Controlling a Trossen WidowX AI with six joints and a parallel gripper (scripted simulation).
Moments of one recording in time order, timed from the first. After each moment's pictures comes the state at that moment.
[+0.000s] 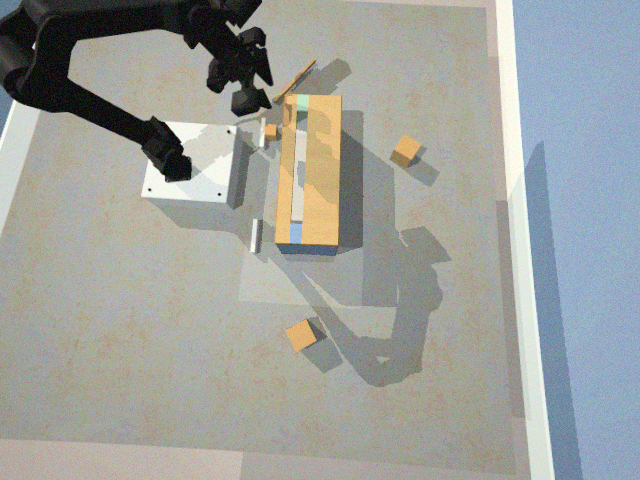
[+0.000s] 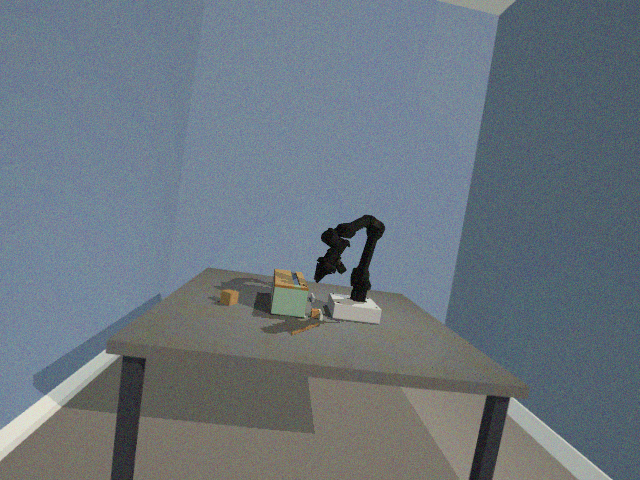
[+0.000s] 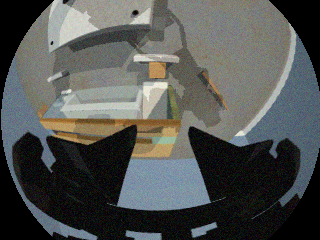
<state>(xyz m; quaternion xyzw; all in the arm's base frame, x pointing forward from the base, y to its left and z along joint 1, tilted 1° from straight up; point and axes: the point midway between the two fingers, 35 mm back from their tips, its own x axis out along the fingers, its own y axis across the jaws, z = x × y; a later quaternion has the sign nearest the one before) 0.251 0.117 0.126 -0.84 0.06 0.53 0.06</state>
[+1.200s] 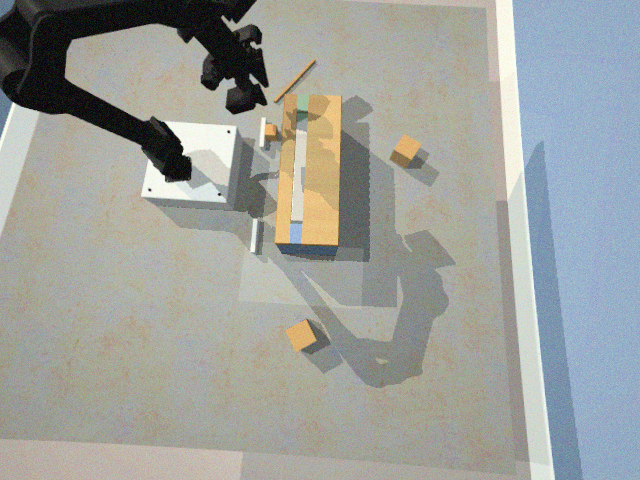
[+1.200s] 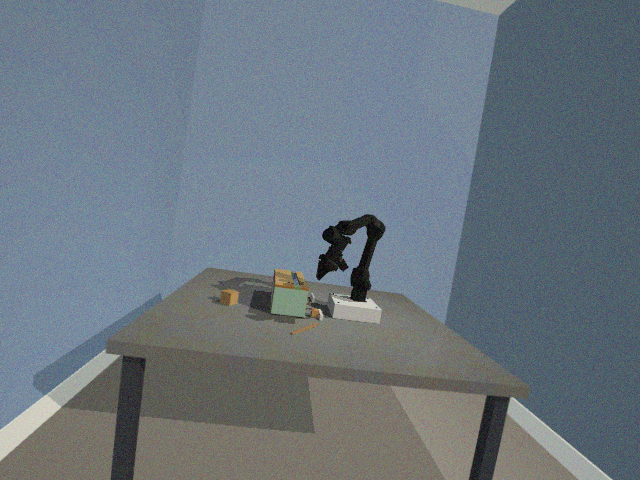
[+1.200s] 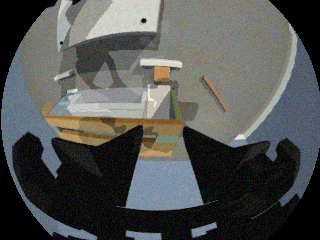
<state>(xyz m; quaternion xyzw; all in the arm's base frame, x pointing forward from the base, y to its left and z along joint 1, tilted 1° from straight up) 0.243 0.113 0.138 -0.84 0.06 0.54 0.04</state>
